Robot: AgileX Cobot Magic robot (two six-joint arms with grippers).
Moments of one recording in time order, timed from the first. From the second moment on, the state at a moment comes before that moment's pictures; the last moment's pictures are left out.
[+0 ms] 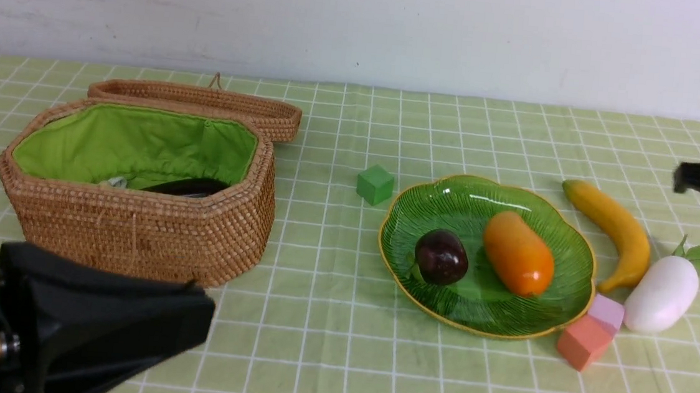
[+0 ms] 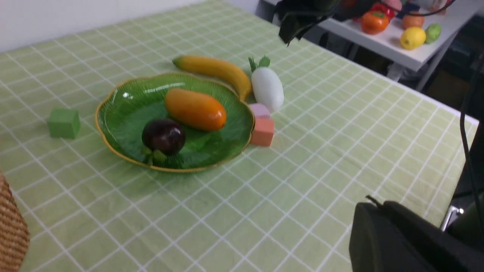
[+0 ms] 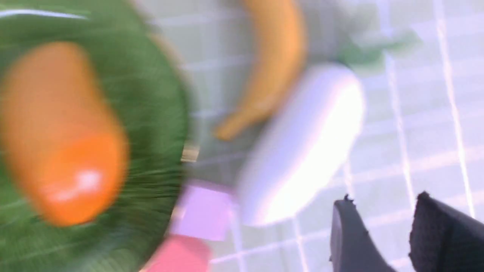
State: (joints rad) right arm -0.05 1.66 -1.39 -0.09 1.00 0.29; left arm -0.82 0.65 -0.78 -0.23 0.53 0.03
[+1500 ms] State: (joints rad) right arm 0.19 1.65 -1.49 0.33 1.01 -0.03; left arm -0.82 0.58 -0.78 0.26 0.58 -0.35
